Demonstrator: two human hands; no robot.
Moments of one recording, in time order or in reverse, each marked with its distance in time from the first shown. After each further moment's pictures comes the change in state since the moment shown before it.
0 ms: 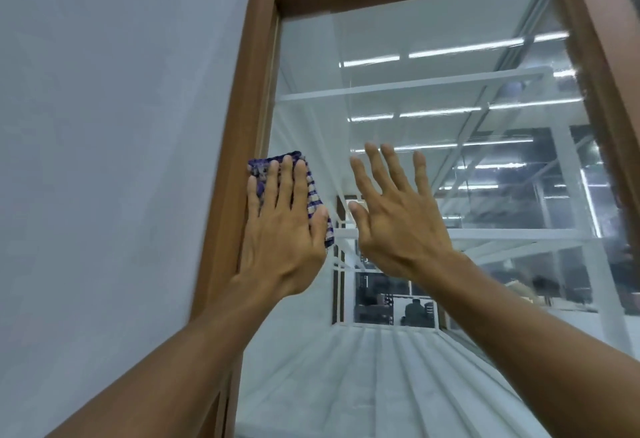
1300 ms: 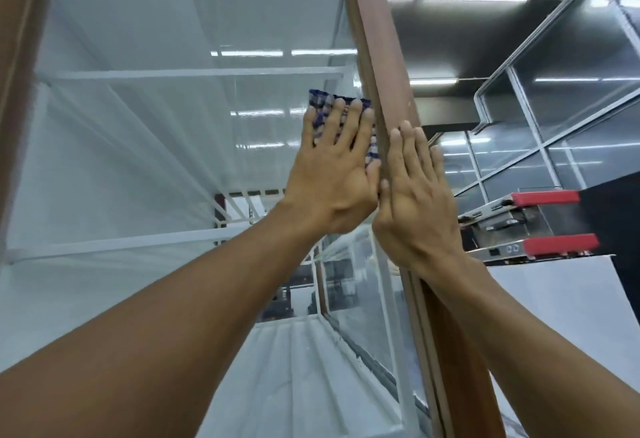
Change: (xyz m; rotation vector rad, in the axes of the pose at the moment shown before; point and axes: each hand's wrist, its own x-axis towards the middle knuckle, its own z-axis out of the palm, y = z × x) left_hand 0.097 0.285 0.041 -0.036 -0.131 0.384; right_hand -0.111 0.205 -0.048 0.067 0.268 0.353
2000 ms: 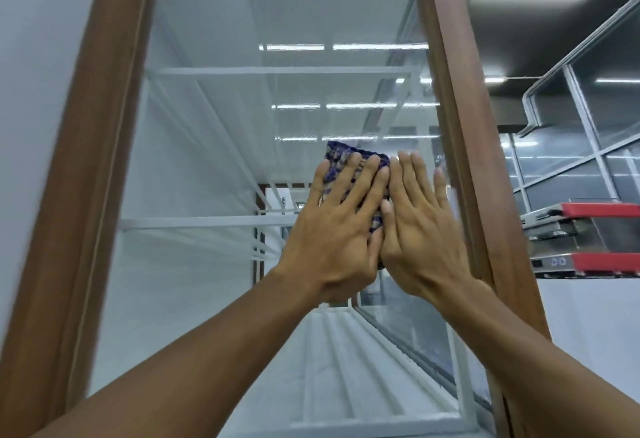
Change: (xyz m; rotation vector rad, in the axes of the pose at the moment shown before) left_hand -0.115 -0.057 0.005 -0.059 0.082 0.094; right_hand -0.025 -0.071 0.027 0.040 -0.118 -0.138
